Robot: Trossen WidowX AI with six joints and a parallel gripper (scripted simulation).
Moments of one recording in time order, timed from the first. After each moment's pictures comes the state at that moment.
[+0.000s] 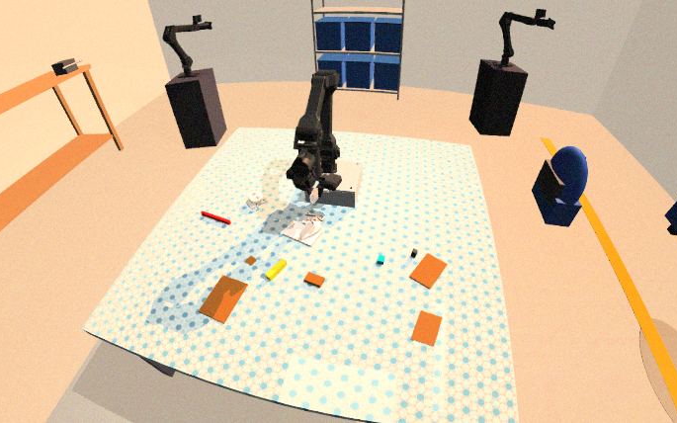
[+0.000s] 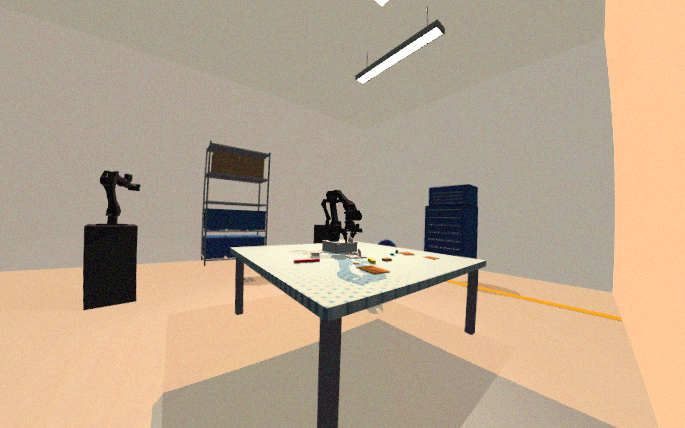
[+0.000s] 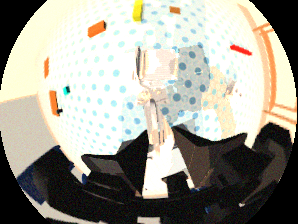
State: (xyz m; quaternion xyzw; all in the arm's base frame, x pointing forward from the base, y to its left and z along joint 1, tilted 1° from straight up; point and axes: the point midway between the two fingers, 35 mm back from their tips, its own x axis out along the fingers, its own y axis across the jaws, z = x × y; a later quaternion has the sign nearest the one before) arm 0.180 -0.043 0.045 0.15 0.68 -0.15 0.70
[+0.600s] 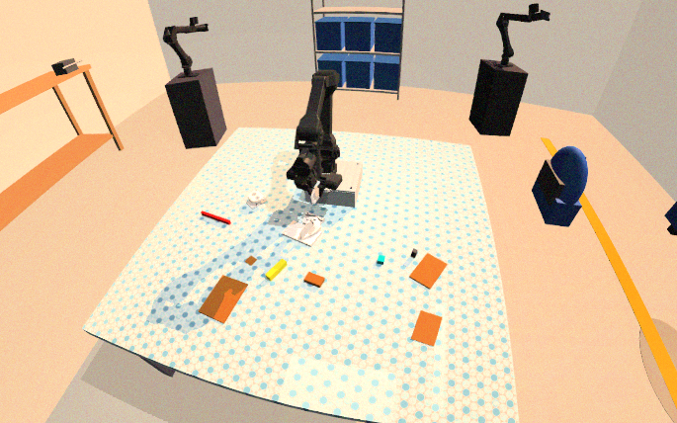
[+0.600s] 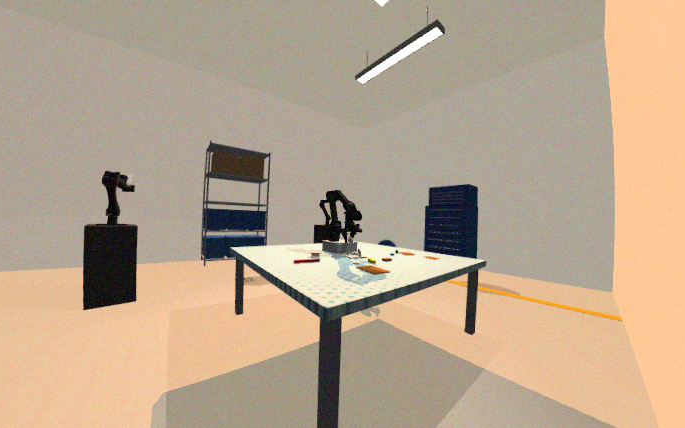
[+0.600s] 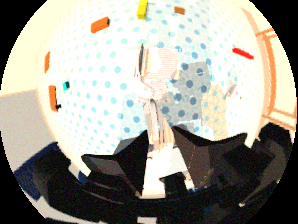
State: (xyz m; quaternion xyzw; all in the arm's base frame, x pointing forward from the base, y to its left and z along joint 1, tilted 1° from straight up) arm 0.178 -0.041 0.044 0.13 0.69 -0.14 0.70
